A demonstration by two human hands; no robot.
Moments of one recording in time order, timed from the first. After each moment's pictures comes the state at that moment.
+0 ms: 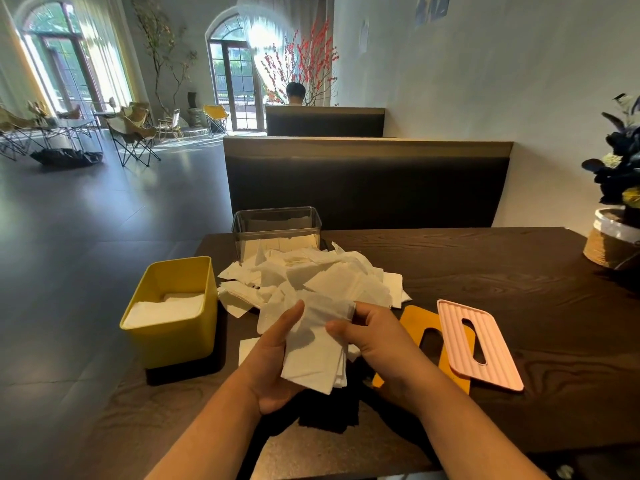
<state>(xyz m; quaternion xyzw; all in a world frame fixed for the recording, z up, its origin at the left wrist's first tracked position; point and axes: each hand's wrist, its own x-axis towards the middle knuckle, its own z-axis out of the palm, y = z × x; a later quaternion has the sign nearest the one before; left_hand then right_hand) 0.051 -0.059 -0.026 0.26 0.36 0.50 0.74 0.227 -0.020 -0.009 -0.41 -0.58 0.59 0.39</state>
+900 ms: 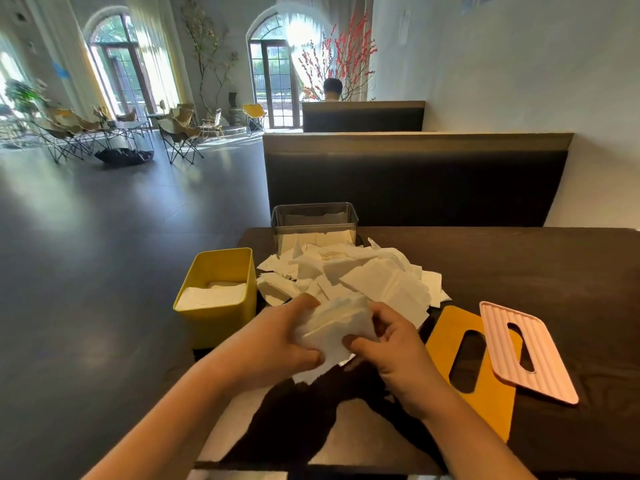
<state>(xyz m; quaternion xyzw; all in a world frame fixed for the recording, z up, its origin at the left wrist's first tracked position) -0.004 -0.093 0.025 0.66 0.64 0.23 0.32 0.206 -0.036 -0.033 -0.36 -0.59 0.58 0.43</state>
